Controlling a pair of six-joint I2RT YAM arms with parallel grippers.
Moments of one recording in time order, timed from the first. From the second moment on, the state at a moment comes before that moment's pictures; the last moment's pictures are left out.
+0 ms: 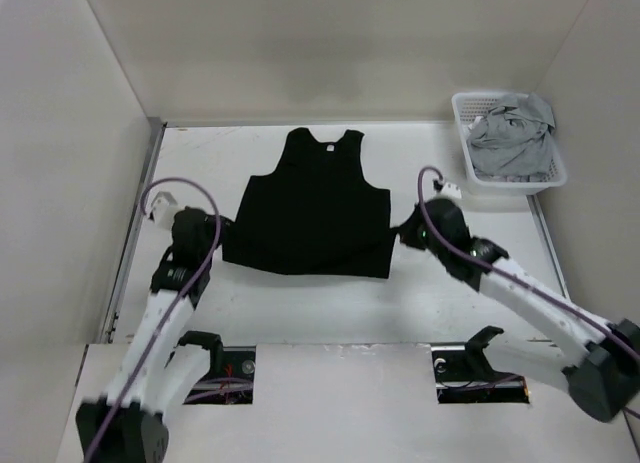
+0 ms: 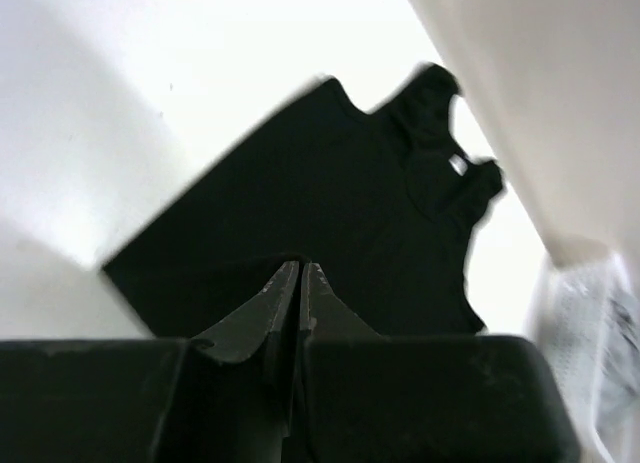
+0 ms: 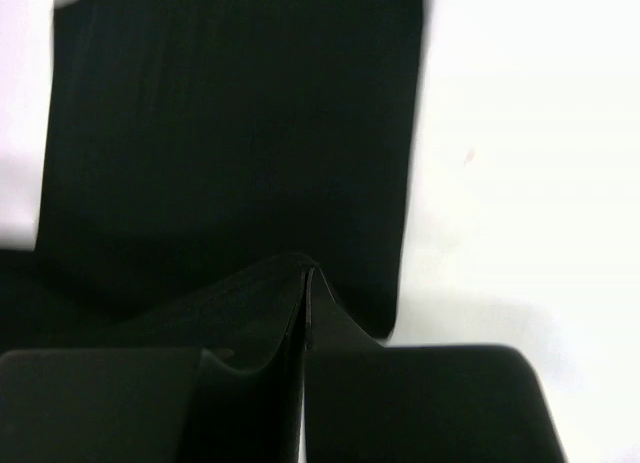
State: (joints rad) left arm -0.15 0.68 0.56 -0.30 -0.30 -0.97; right arm 0.68 0.98 0.71 -0.32 0.30 0.75
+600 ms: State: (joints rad) left arm -0.06 2.08 1.60 0.12 -0.26 -0.91; right arm 0.19 2.21 1.96 -0.17 -0.03 0.64
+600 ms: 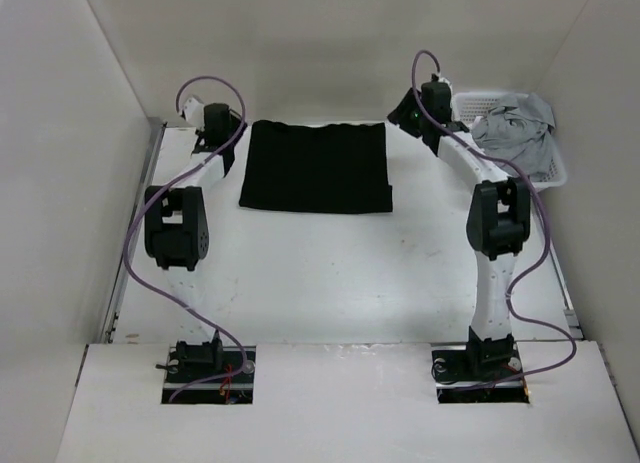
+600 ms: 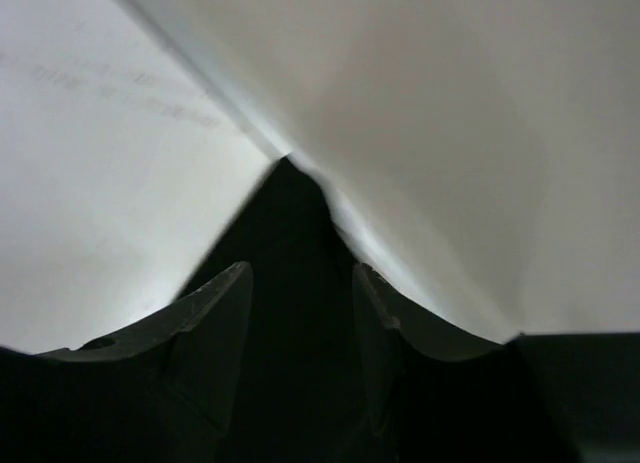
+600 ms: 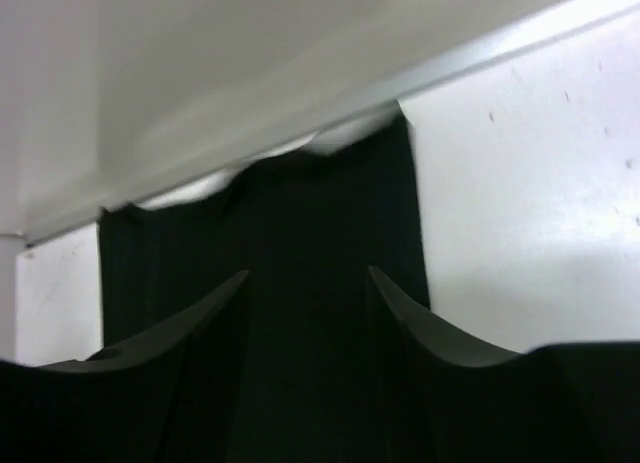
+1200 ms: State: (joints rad) left arm 0.00 1.62 0.58 0.46 -0.05 -1.07; right arm 0.33 1.57 0.86 0.13 0.01 0.69
